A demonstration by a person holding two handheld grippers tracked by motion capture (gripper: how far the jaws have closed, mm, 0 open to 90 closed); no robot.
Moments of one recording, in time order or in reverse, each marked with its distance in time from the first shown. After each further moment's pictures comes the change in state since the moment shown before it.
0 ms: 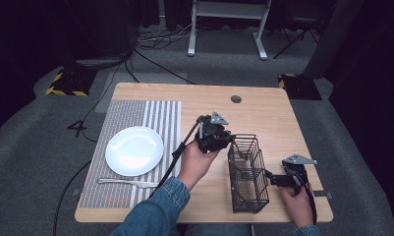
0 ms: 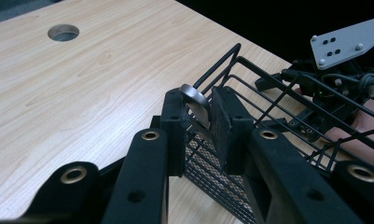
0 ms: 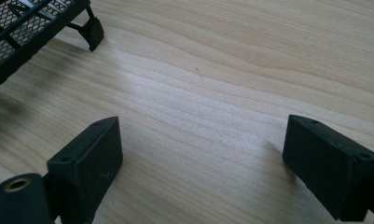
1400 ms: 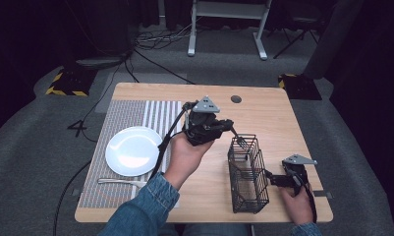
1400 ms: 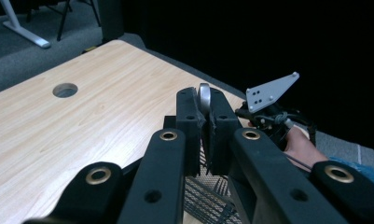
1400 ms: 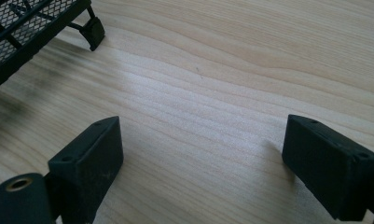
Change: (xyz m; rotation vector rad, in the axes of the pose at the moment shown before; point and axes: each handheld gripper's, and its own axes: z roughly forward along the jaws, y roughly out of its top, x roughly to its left) left arm -0.017 0.035 -0.090 -0.151 -0.071 0.053; right arm 0.000 0.000 0.000 0.000 0.001 0.000
